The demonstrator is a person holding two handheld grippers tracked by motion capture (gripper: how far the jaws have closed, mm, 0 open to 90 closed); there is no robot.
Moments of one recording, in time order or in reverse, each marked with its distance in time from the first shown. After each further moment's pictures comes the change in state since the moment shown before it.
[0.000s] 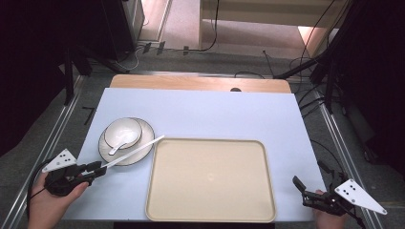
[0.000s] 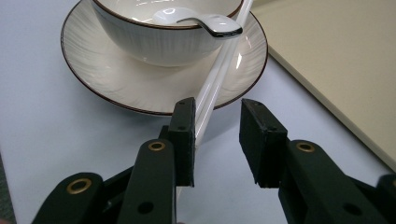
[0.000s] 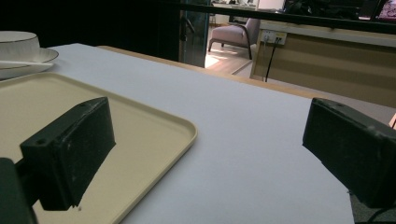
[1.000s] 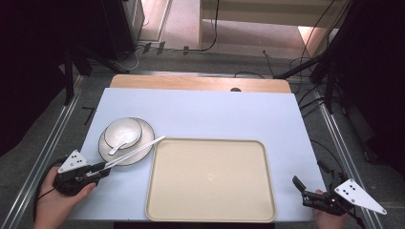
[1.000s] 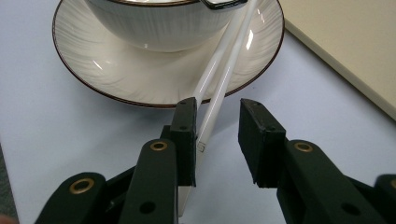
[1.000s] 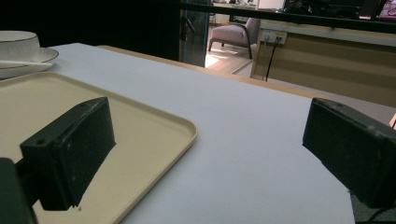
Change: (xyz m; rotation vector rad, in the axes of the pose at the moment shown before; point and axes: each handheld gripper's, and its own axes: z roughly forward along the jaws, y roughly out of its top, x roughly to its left) left arm -0.008 -0.001 0.015 0.067 0.072 0.065; right arm 0.000 0.000 0.000 0.004 0.002 0.004
